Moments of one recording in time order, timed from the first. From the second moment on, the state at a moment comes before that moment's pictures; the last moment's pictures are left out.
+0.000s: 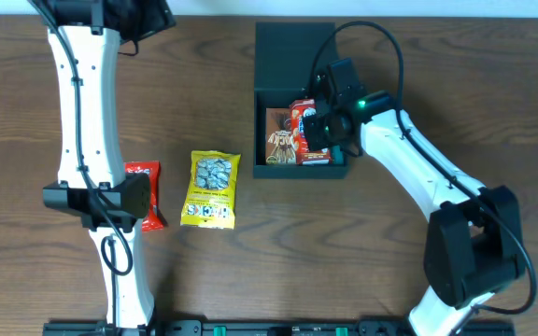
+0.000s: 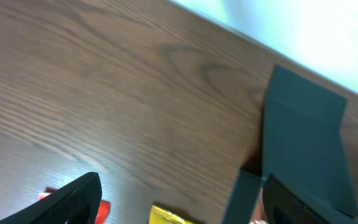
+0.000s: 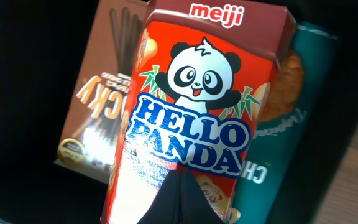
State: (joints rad) left arm -0.07 2.27 2.86 -1.58 -0.03 -0.45; right arm 0.38 1.86 1.40 -0.72 -0.08 0.12
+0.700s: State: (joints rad) left arm -0.15 2.28 2.83 -1.57 -0.01 -0.43; right arm 0.35 1.86 1.41 -0.76 -0.02 0.17
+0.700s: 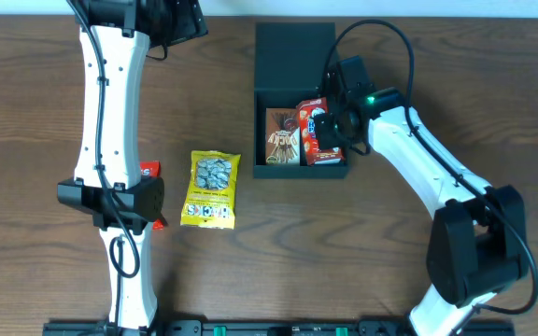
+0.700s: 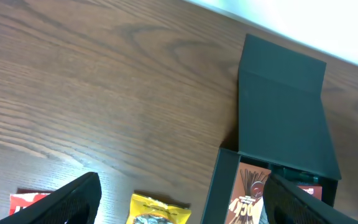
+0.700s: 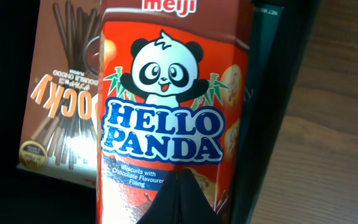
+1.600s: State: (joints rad) left arm -0.03 2.28 2.83 -1.56 -0.05 -0.42; right arm 0.46 1.99 1.52 -0.53 0.00 0.14
